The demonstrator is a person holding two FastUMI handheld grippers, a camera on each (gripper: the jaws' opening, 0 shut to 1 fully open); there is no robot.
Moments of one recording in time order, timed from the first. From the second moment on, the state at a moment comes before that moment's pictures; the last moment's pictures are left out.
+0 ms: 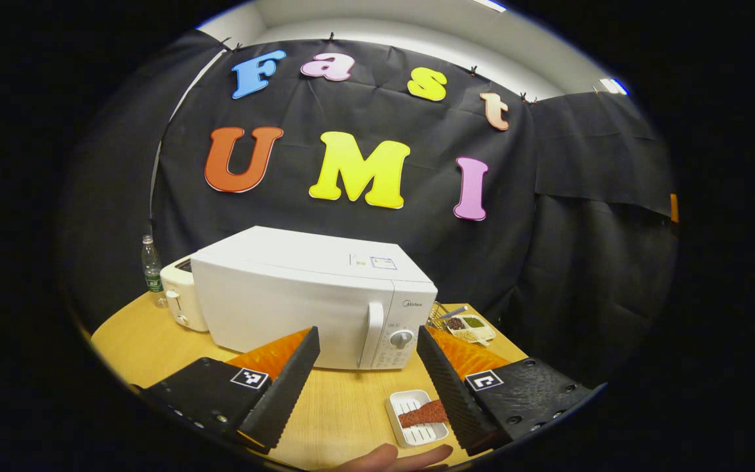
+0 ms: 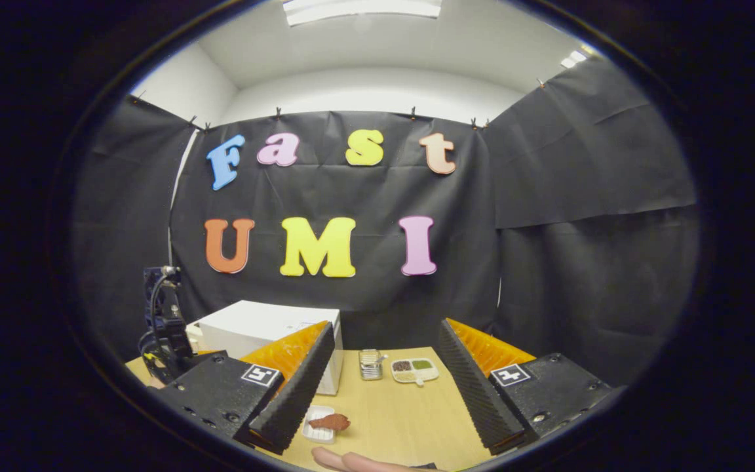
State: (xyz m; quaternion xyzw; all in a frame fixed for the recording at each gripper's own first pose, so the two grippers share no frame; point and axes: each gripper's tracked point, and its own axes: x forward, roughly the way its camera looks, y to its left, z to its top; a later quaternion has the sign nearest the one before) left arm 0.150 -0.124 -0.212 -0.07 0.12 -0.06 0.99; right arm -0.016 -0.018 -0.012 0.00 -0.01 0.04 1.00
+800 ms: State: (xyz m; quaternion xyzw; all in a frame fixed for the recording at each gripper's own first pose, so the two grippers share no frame) left arm 0.248 -0.155 -0.313 -0.08 0.12 -0.08 0.99; right arm 0.007 -0.041 -0.059 -0.03 -0.02 0.03 1.00
